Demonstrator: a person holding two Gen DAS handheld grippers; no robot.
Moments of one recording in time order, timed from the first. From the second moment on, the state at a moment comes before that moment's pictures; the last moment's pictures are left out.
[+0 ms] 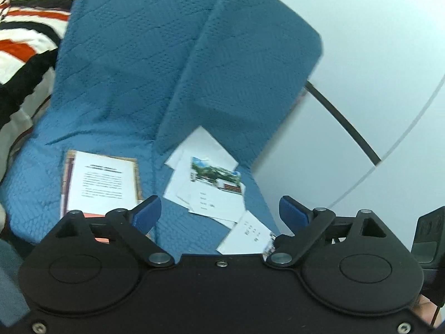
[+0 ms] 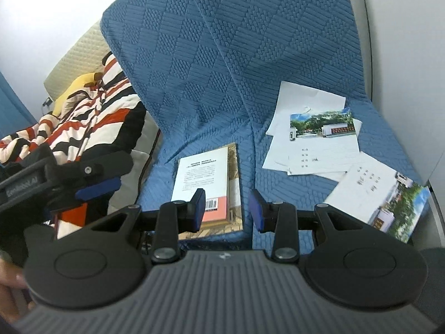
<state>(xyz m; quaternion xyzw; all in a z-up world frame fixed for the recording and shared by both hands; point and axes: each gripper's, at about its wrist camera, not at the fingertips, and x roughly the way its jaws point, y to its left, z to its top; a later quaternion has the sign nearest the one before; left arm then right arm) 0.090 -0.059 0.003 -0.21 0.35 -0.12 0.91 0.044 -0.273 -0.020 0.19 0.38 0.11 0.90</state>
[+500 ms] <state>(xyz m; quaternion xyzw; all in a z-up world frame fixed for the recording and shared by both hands) 0.091 -0.115 -0.013 -0.18 0.38 -0.14 0.90 -0.003 -0.323 -0.041 0.19 0.38 0.05 0.90</state>
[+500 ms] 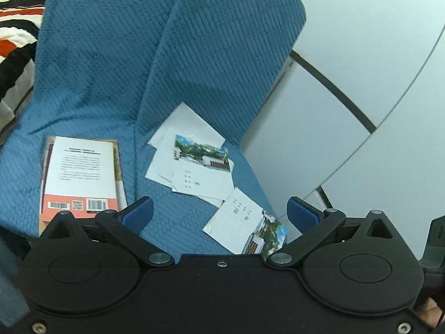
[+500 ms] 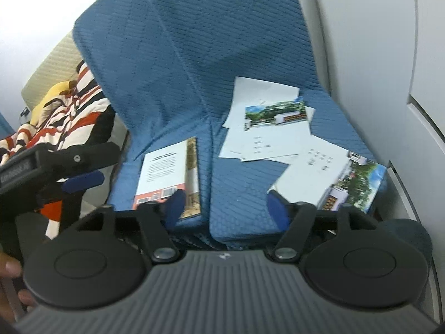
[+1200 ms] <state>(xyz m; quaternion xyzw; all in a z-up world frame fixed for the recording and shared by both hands) 0.145 -0.221 -0.118 -0.17 0.48 -0.17 0.84 -0.027 -0.437 -0.110 0.25 0.40 -0.07 0.88</state>
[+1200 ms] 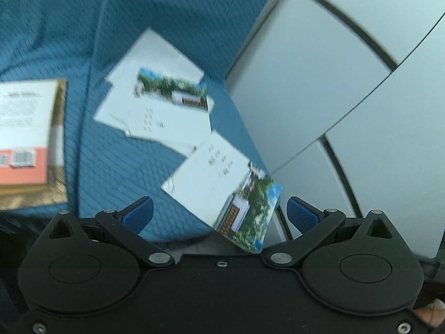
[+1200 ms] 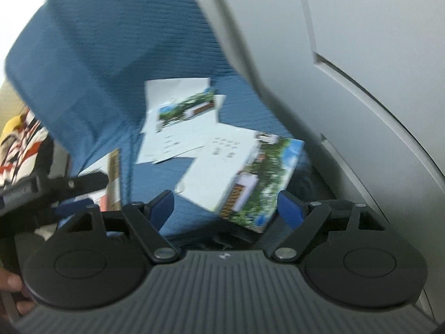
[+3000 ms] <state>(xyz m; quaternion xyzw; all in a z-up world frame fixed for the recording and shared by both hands) 0.186 -0.250 -0.283 -0.46 0.62 -0.26 0.58 0.058 -0.526 -0.255 0.54 0.46 0.00 0.71</state>
